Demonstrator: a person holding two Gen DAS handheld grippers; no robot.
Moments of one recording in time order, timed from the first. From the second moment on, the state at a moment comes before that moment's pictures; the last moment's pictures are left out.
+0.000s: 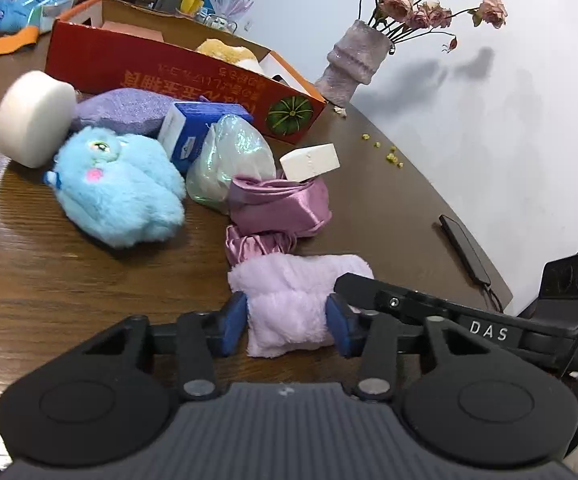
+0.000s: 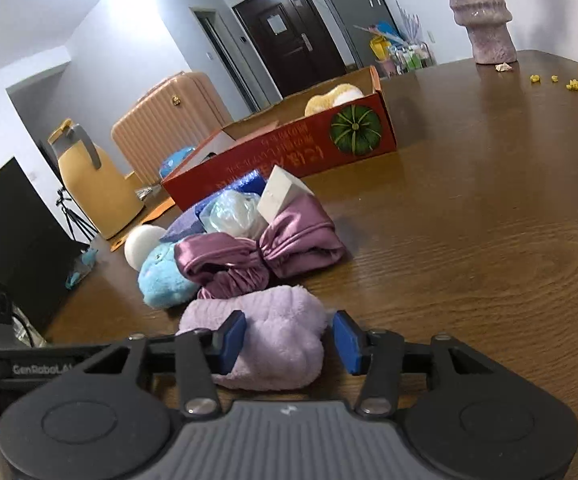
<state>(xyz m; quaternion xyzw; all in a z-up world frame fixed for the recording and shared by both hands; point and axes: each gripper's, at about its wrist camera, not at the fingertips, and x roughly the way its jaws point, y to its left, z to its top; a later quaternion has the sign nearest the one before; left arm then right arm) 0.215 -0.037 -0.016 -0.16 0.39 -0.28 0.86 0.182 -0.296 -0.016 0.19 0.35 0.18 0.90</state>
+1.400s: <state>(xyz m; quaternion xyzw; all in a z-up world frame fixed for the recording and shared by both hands) 0.493 0.046 0.075 -0.01 0.31 -0.12 0.94 0.541 -0.155 0.042 0.08 0.41 0.19 0.89</state>
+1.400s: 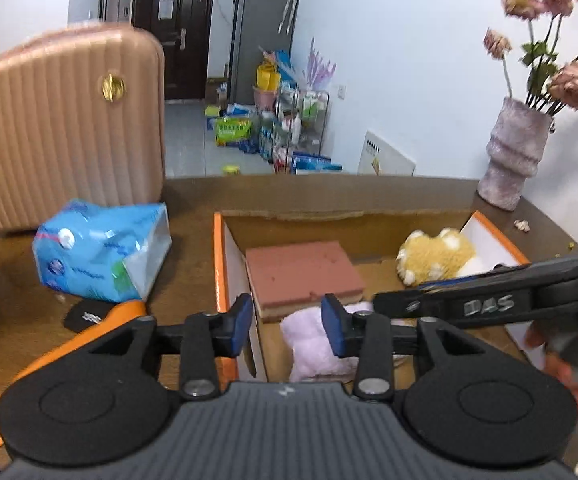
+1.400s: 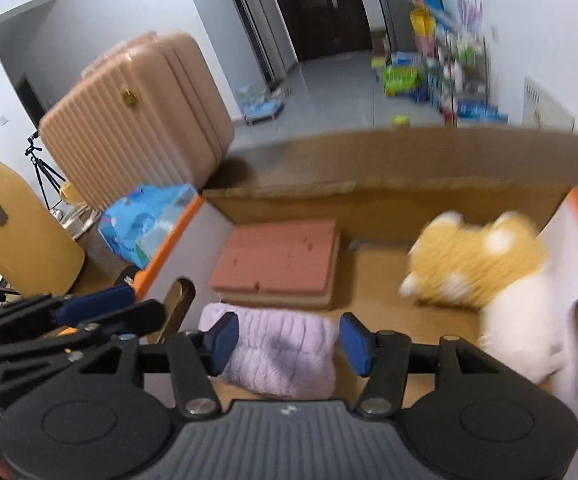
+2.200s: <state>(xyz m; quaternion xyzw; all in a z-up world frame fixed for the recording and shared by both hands) 0.246 0.042 0.124 0.00 0.18 -0.11 0.98 0.268 -0.264 0.121 0.01 0.21 0.21 0.95</state>
